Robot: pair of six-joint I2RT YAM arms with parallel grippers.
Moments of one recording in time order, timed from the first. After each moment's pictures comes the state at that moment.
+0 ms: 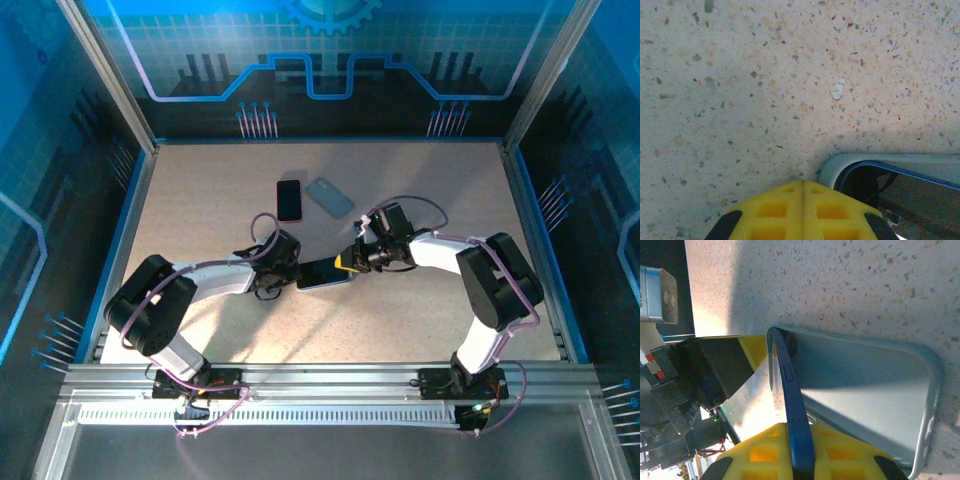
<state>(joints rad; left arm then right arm) -0.59 1.60 0.73 -0.20 -0.07 -1.00 0.44 1.75 0.89 -0.13 -0.75 0.60</state>
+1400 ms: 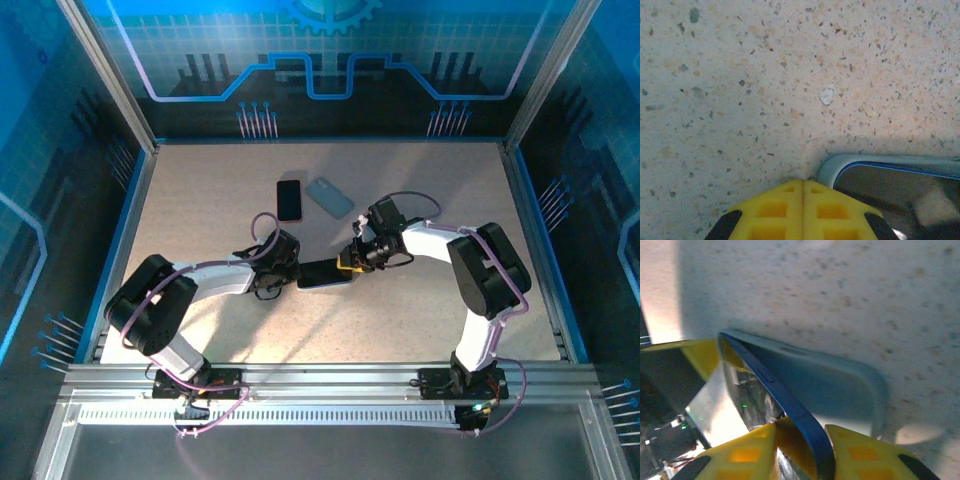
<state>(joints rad) -0.58 1.60 0.72 -0.15 -0.06 -0.97 0.44 1.84 1.01 -0.35 -0.65 0.52</state>
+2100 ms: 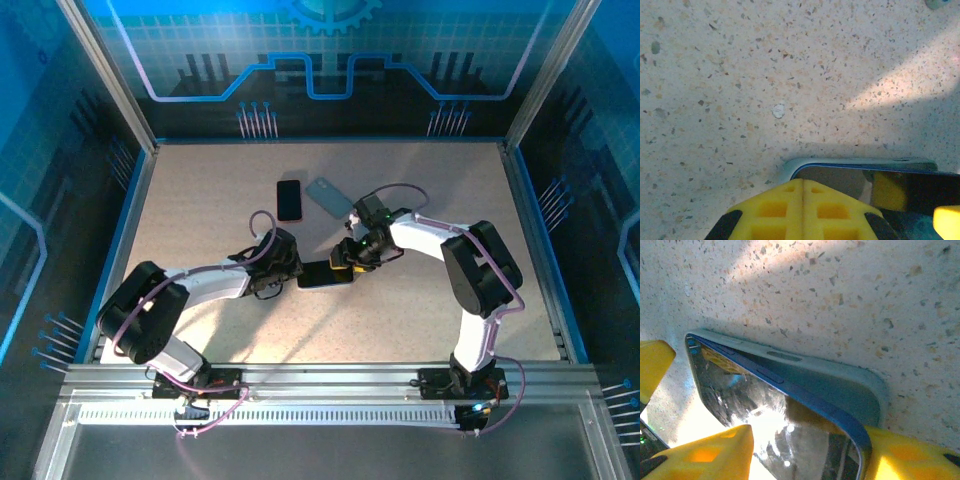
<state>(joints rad) -0.58 1.54 0.68 -0.05 -0.04 -0.97 0.52 1.87 1.16 -0.55 -0.48 0.51</state>
